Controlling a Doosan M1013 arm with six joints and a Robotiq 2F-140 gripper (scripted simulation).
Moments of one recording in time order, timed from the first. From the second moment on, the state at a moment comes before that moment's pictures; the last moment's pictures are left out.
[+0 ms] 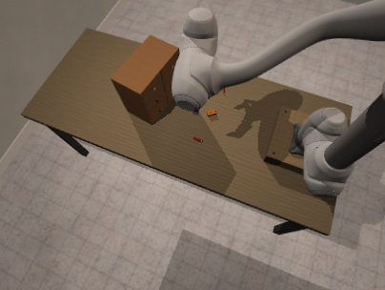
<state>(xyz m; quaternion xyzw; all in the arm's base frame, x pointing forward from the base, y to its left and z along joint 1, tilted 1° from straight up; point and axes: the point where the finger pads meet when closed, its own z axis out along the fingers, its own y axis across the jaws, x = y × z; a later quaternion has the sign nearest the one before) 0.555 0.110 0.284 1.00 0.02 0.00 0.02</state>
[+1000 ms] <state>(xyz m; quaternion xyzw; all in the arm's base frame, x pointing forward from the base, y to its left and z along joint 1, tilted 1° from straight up) 0.586 0.111 0.203 0.99 -0.11 0.00 0.01</state>
